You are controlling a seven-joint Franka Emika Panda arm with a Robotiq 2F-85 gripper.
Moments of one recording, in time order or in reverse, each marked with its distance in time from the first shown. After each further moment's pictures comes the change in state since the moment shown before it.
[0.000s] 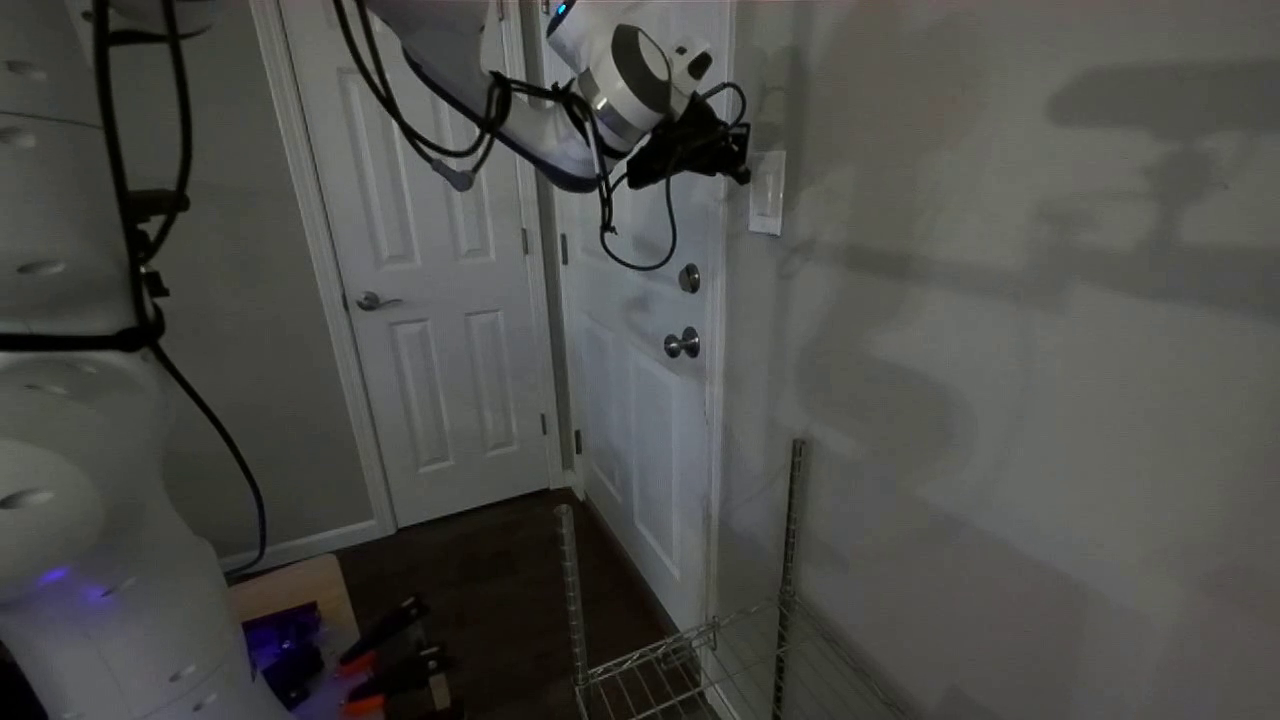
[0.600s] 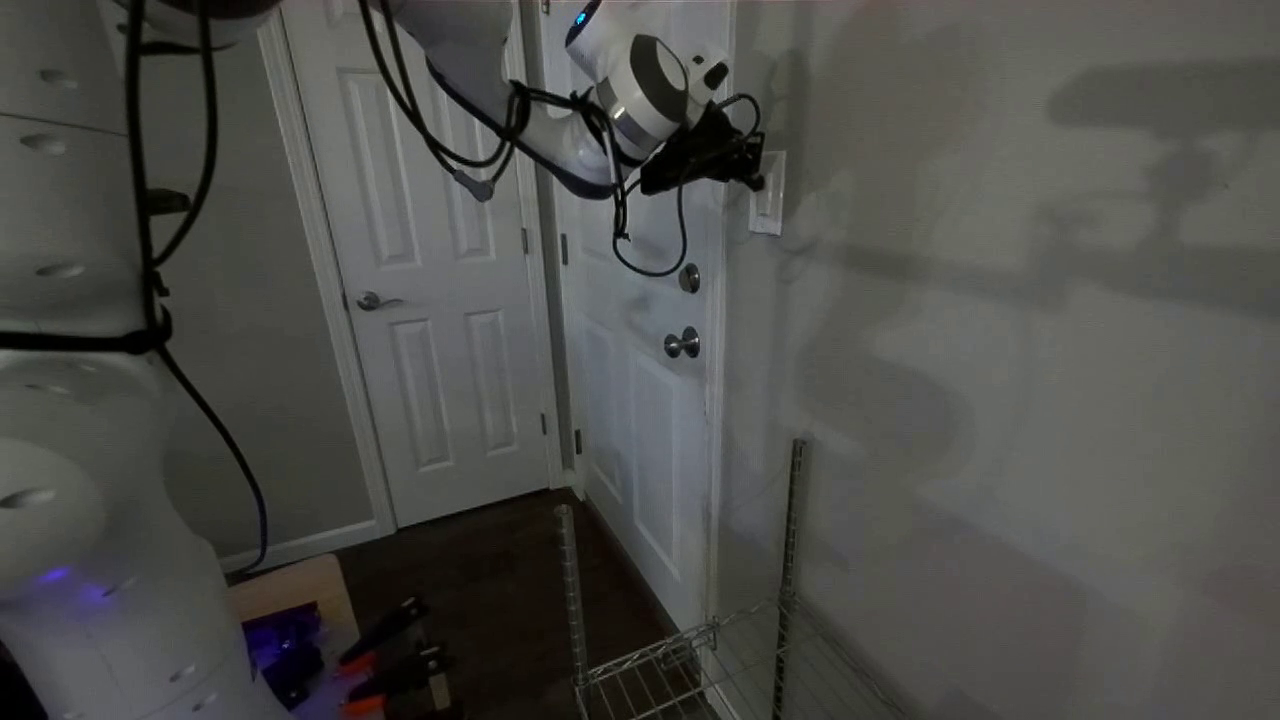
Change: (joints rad) arm 0.004 0.054 -0.019 0.047 -0.005 0.000 0.035
